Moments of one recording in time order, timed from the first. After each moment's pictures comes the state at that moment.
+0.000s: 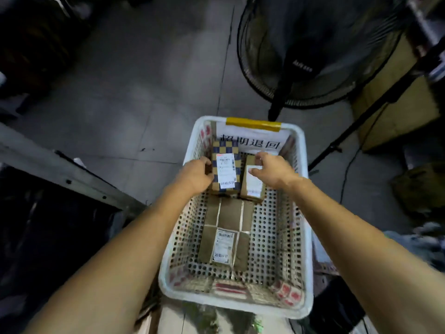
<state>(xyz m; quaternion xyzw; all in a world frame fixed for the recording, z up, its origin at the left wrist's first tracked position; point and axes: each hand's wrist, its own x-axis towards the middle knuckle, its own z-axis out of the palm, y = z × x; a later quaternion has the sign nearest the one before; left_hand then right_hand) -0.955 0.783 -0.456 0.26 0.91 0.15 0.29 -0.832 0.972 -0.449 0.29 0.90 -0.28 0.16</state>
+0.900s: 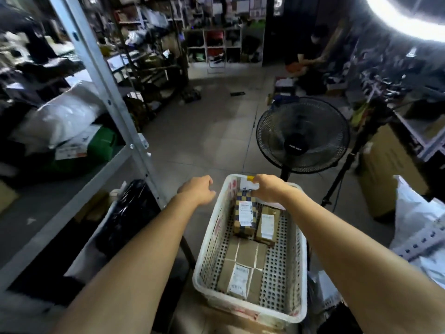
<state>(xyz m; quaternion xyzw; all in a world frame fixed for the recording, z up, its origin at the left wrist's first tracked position) -0.868 0.669 -0.209 0.24 0.95 0.09 0.17 -0.761 0.866 -0.208 0.20 0.95 -0.19 0.12</state>
